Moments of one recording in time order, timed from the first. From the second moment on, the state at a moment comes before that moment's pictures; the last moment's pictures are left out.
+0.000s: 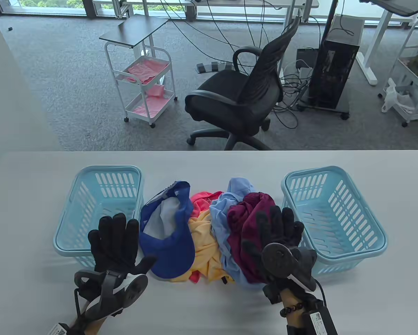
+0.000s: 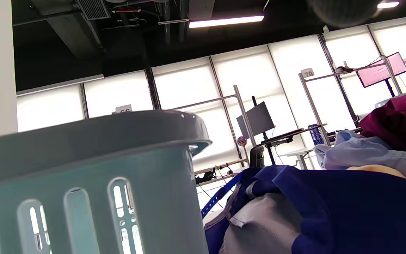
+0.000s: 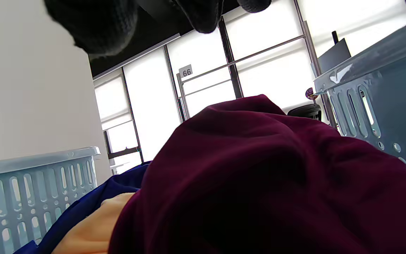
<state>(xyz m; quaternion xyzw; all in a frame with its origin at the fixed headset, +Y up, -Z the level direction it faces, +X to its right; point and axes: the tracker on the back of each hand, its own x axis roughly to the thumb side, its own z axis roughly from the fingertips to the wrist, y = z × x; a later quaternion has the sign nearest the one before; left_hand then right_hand) -0.230 -0.656 -0.273 0.22 -0.13 -0.11 0.96 0.132 -0.662 -0.317 0.11 -0.16 0.97 0.16</state>
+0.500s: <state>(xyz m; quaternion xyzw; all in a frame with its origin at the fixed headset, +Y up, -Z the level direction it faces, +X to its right) -0.229 -0.654 -0.271 0.22 -0.13 -0.11 0.96 0.133 -0.661 -0.316 0.11 -0.16 0.97 0.16</state>
